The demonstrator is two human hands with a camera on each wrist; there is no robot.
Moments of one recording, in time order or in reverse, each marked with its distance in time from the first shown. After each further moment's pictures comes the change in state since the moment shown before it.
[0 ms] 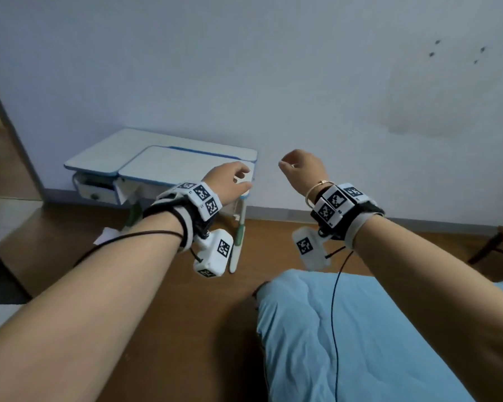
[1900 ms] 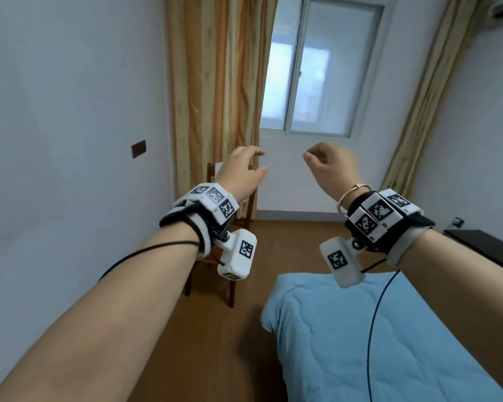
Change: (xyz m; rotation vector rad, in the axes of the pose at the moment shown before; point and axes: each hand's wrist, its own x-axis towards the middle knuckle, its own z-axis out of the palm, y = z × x) left_hand 0.913 0.824 0.719 -0.693 -0.798 1.311; right_hand 0.527 0.895 -0.516 -0.728 1.057 1.034
